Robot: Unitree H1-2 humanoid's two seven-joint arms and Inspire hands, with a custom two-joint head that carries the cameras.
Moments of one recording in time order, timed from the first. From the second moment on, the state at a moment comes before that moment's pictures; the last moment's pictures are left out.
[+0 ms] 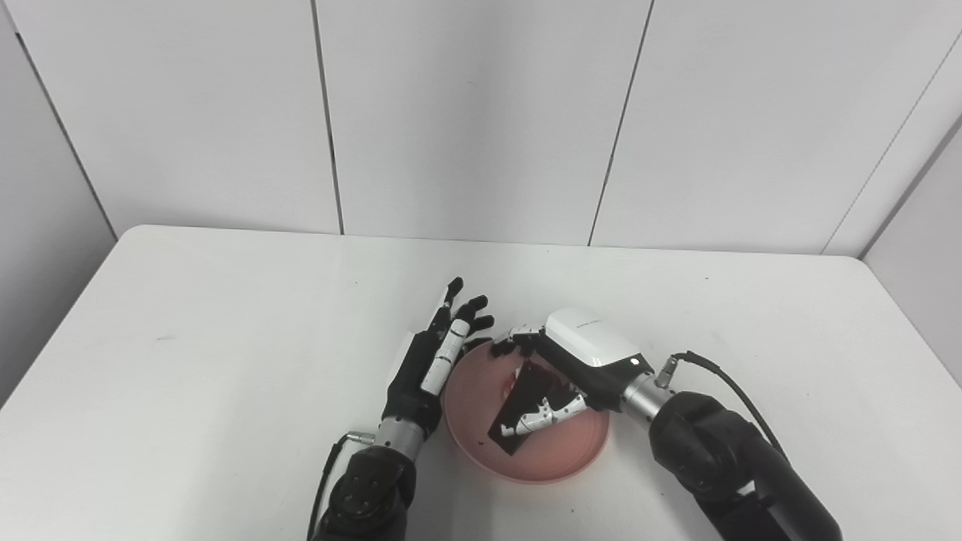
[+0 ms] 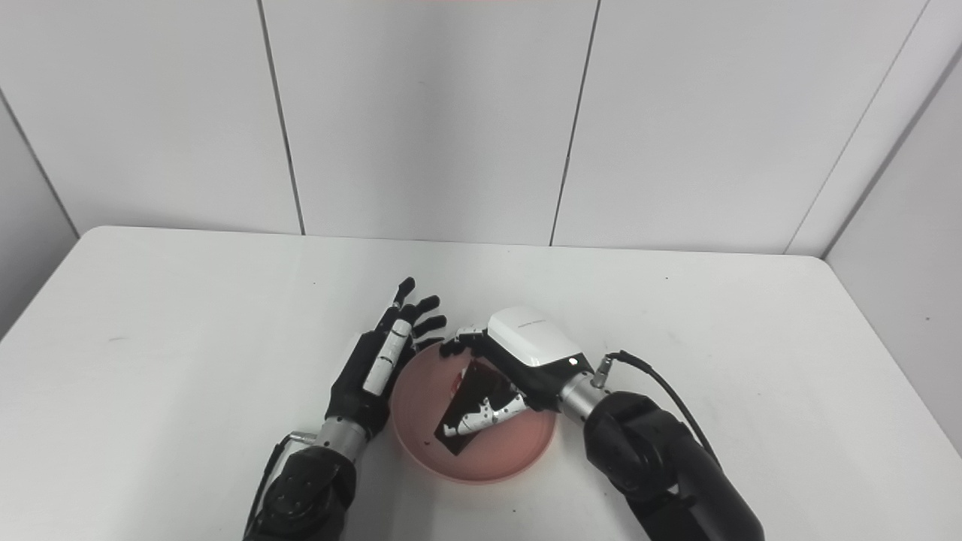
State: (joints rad) left arm -0.43 -0.12 -0.07 0.41 -0.07 -0.11 -0.08; right arm -0.55 -0.37 0.42 0.07 -0.71 -0.06 0.33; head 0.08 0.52
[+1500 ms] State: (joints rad) left arm -0.33 -0.11 0.00 0.25 0.04 -0.08 0.04; right arm -0.41 0.00 -0.09 0.37 0.18 -0.15 0.07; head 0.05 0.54
